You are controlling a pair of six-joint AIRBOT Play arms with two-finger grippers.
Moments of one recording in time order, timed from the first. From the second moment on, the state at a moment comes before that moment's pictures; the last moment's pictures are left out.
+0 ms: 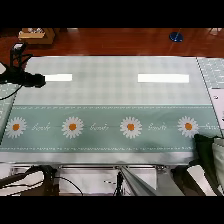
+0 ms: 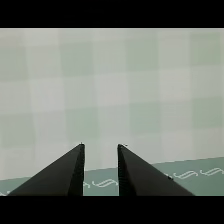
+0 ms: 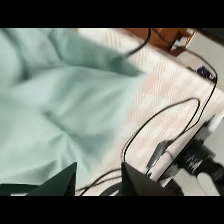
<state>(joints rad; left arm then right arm) 0.17 -1.34 1.19 1.34 -0.97 -1.24 -1.23 -0.92 0.69 -2.28 1.55 1.52</state>
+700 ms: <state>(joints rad) -0.20 -1.38 1.27 1.20 -0.99 -1.17 -0.37 -1.22 1.26 -1.36 1.30 1.44</state>
